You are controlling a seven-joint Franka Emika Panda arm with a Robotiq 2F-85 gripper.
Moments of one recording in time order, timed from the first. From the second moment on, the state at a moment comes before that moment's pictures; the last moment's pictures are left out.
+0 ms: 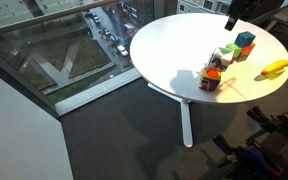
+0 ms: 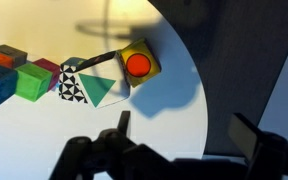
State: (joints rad) arm -0.01 -0.22 -0.07 -2.38 0.05 2.22 -0.20
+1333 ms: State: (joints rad) arm -0.07 0.01 -0.11 -2.25 -0.03 2.28 -0.34
